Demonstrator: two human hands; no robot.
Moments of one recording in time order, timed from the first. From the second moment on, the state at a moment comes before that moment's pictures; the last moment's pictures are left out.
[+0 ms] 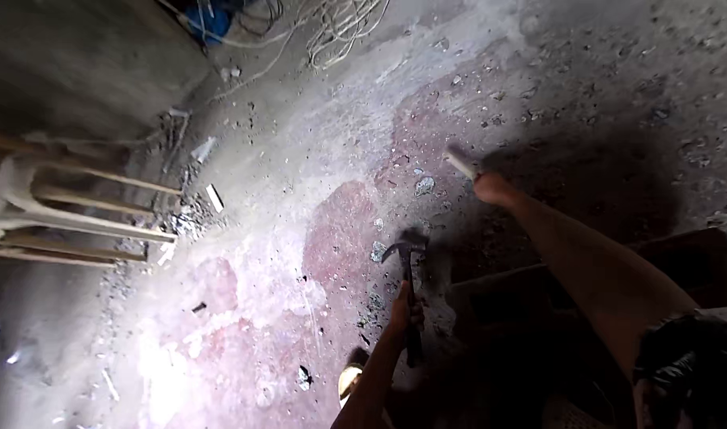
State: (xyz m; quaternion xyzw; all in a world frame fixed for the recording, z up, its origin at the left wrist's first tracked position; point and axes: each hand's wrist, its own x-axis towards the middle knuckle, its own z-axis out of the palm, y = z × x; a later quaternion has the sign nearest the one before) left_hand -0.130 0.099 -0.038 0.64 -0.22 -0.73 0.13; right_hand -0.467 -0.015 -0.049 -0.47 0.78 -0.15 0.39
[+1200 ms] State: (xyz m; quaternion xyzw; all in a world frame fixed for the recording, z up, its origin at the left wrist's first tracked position) left_hand 0.070 0.111 0.056 0.75 -0.37 -0.53 -0.16; right_hand -0.513 0.074 0.018 -0.37 0.87 0.14 0.30
